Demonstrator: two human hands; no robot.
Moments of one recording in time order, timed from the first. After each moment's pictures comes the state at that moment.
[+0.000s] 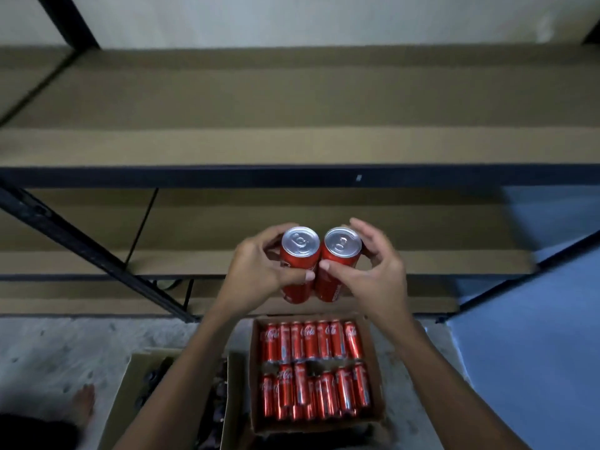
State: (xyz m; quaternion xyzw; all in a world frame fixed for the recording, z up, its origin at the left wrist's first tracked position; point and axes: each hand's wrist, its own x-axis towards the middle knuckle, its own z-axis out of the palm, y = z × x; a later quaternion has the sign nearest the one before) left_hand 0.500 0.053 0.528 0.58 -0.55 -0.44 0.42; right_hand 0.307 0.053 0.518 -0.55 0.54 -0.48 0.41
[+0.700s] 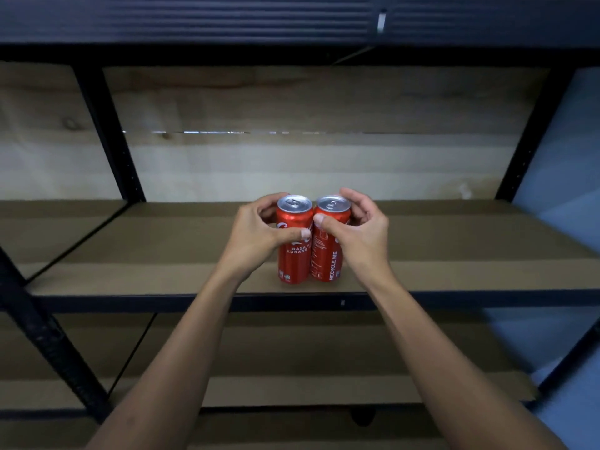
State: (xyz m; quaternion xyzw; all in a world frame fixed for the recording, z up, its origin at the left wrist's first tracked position) left_hand 0.503 -0.047 0.714 0.46 -0.61 -0.32 0.56; right_hand 0.330 -0.059 0.702 -0.54 0.39 -0.64 0.39
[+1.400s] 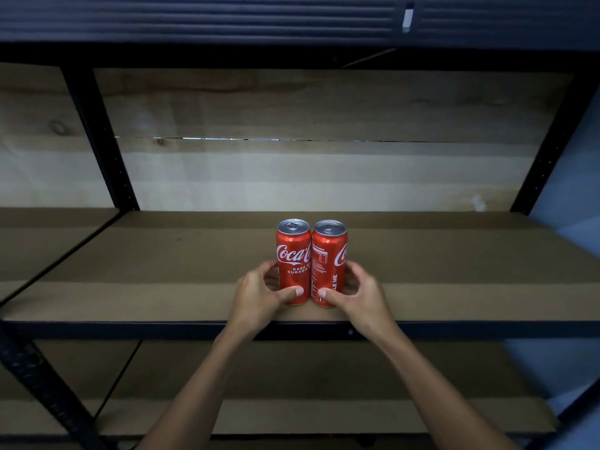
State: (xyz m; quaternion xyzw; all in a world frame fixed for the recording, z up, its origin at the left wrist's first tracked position) left_hand 0.512 -0.094 0.616 0.60 -0.58 -0.29 0.47; right_hand 0.315 -0.105 0.613 -0.62 0.49 -0.45 0.41
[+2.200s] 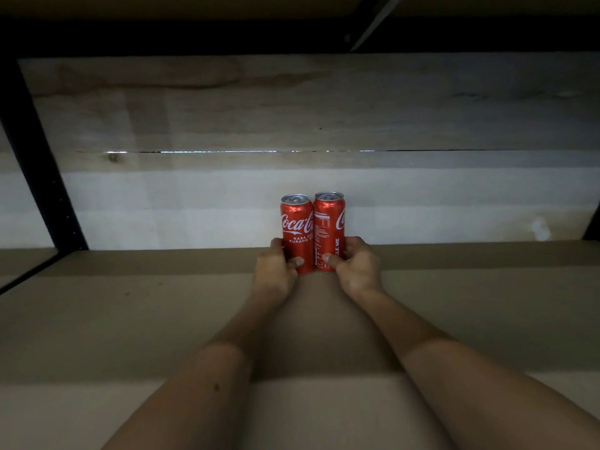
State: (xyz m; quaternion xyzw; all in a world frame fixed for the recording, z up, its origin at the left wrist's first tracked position) left_hand 0.512 -0.335 0.600 0.65 -0.60 -0.18 0.43; right_hand 0.361 -0.346 0.598 -0.59 0.55 -0.52 0.29
